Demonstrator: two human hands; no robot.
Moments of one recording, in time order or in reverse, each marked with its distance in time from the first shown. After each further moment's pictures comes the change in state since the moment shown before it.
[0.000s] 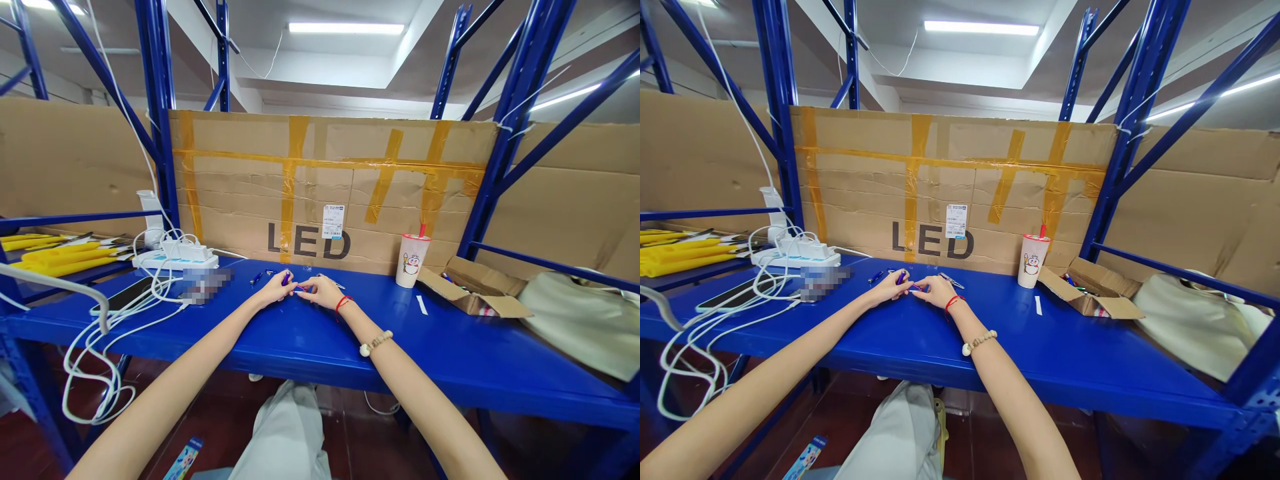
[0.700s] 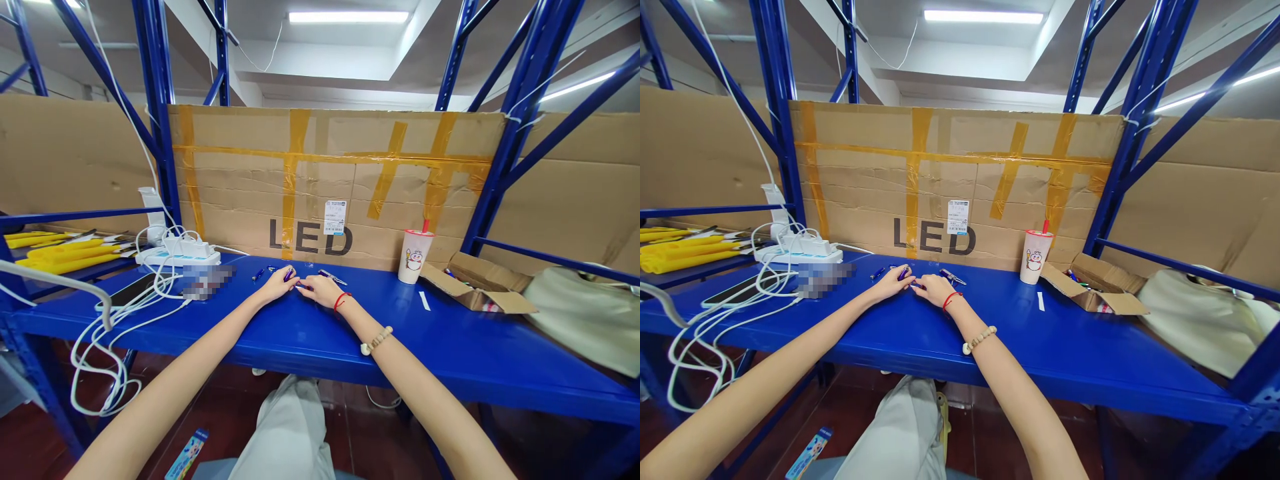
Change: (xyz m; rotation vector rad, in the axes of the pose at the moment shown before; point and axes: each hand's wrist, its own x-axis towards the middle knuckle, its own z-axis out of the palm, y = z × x) left_hand 0.009 -0.014 -0.001 0.177 0.051 0.241; right_hand 0.001 -0.014 0.001 -0.400 -0.101 -0.092
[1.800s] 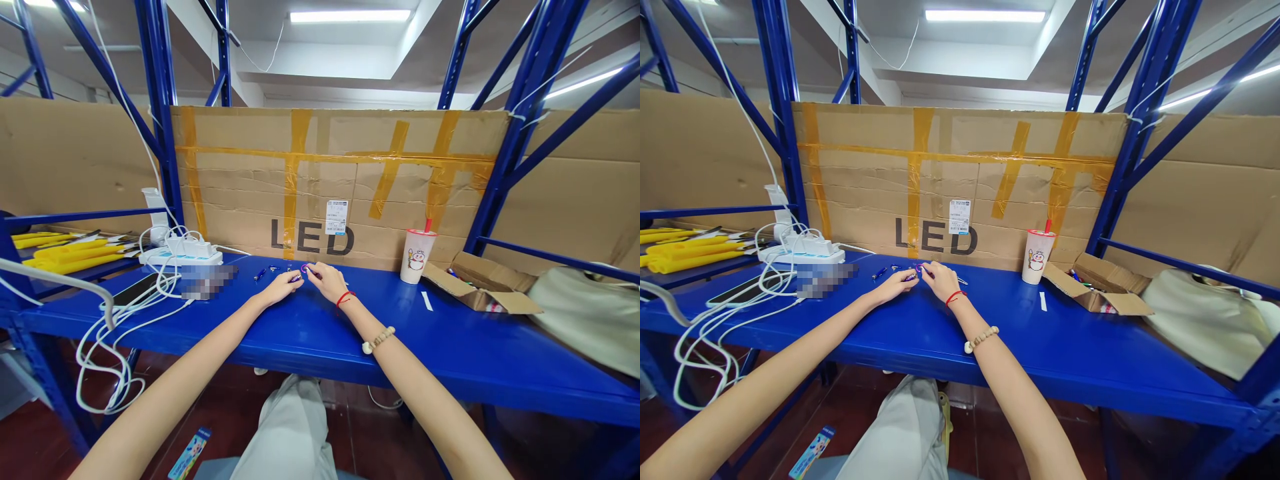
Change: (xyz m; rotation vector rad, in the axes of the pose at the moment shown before) left_hand -0.005 0.004 0.002 -0.133 -0.145 -0.060; right_hand -0.002 0.002 -0.007 0.114 0.299 0.213
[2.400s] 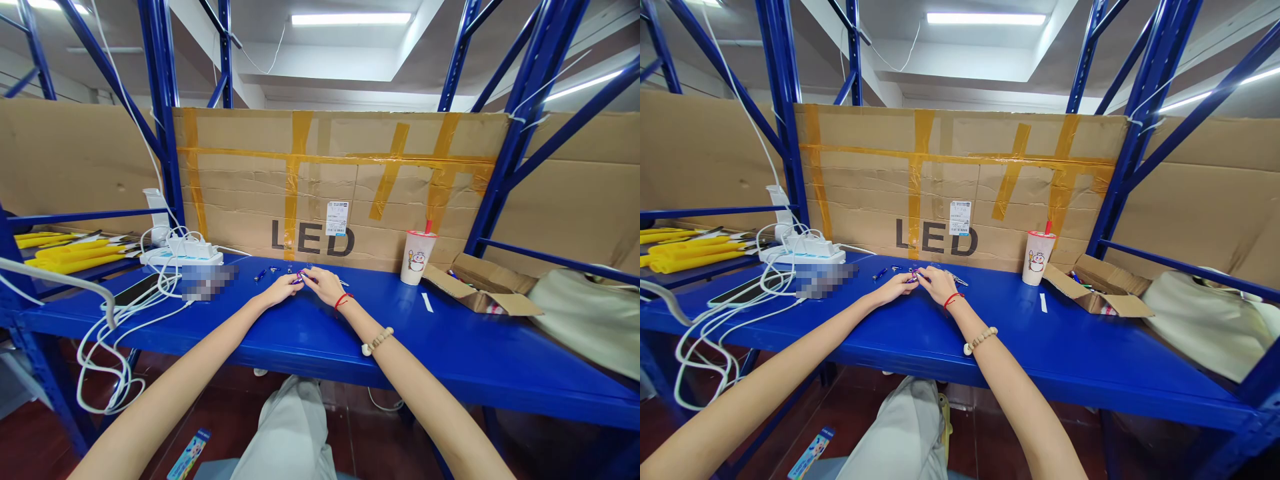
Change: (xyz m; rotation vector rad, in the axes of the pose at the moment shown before) left_hand 0.000 -0.001 0.003 -0.120 0.001 -0.064; right_hand -0.001 -0.003 0.004 0.024 -0.070 -0.079
